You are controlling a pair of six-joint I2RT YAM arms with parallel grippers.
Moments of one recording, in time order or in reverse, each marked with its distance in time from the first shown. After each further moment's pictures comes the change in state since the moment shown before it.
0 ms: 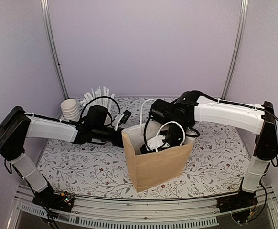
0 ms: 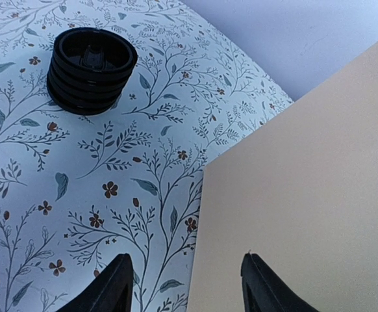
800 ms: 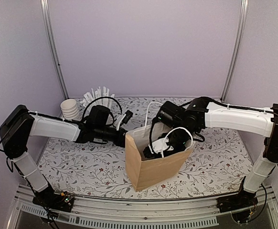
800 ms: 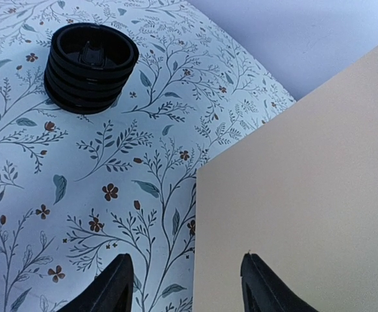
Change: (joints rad) left arm 0.000 0.040 0.028 -0.002 0.008 0.001; right arm -0.013 -0.103 -0.203 0.191 -0.058 -0.090
